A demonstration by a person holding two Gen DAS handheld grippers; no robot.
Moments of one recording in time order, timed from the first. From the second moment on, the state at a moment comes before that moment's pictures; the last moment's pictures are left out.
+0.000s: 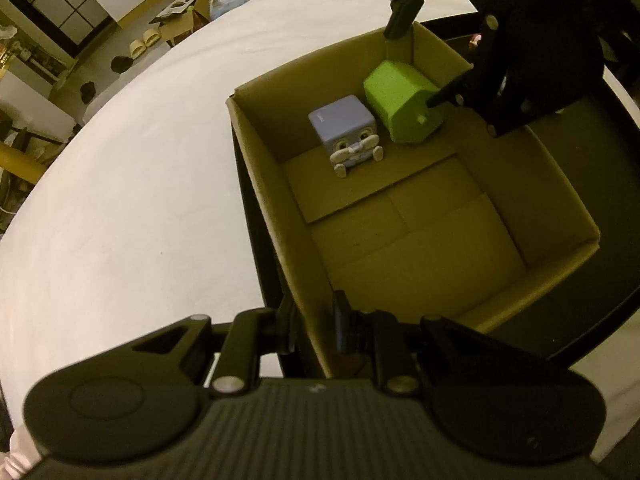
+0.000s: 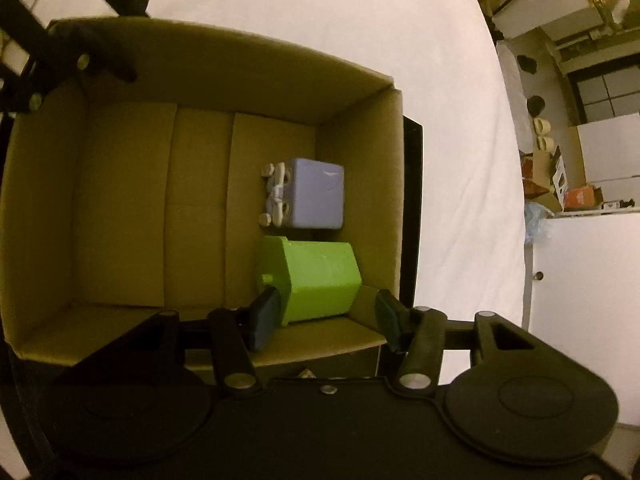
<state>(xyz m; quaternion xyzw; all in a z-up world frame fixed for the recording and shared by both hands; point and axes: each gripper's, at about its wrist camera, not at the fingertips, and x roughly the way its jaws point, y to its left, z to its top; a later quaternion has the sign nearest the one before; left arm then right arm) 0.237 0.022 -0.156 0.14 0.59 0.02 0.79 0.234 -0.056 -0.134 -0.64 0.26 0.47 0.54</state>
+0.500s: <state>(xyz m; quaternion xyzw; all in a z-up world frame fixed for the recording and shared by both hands) 0.238 0.021 -0.157 0.15 0.59 0.02 0.79 0.248 -0.065 -0.113 -0.60 0.27 0.48 0.58</state>
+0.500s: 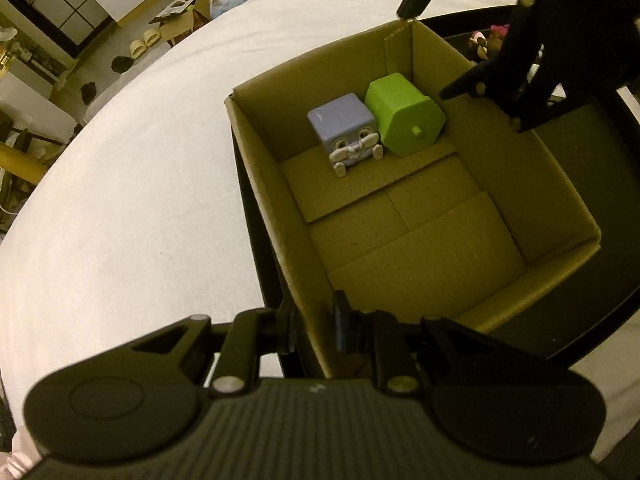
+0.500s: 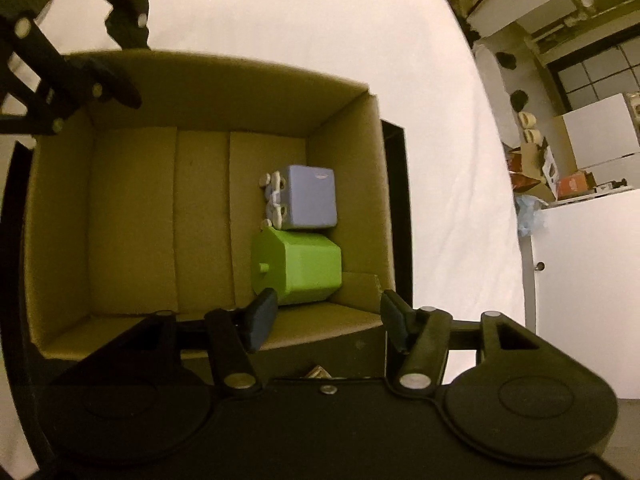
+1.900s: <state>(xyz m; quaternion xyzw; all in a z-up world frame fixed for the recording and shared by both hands) 0.236 0.022 -0.155 0.14 0.60 0.02 0.79 0.290 -0.244 -0.121 -0.30 0.36 0.39 0.80</state>
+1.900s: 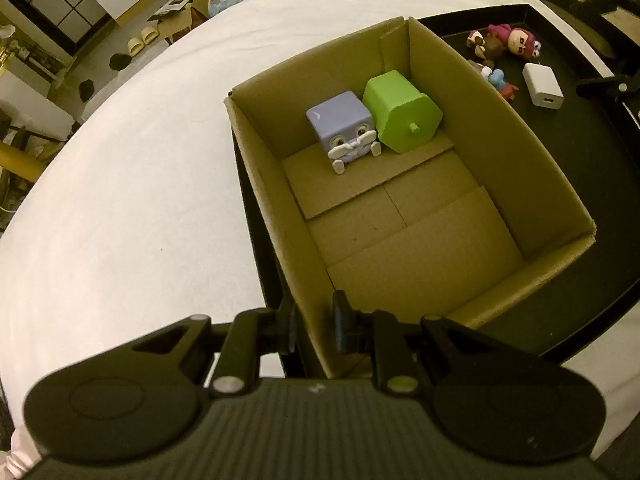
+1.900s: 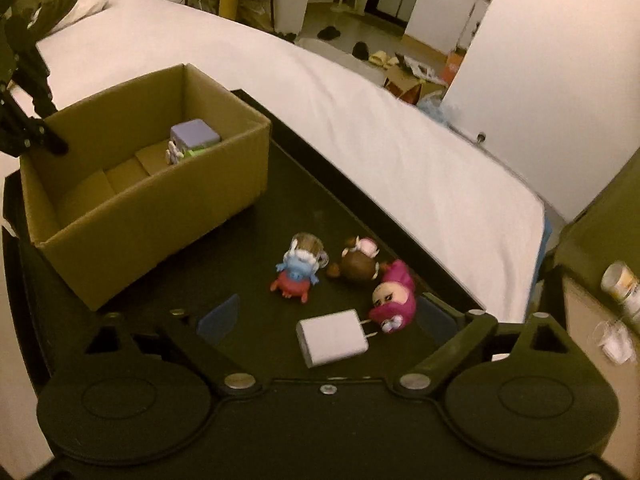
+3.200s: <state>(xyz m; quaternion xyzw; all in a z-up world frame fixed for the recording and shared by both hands) 0.237 0.017 -0.158 0.15 0.59 0.03 0.79 0.317 -0.238 -0.191 -0.12 0.48 0.19 0.85</state>
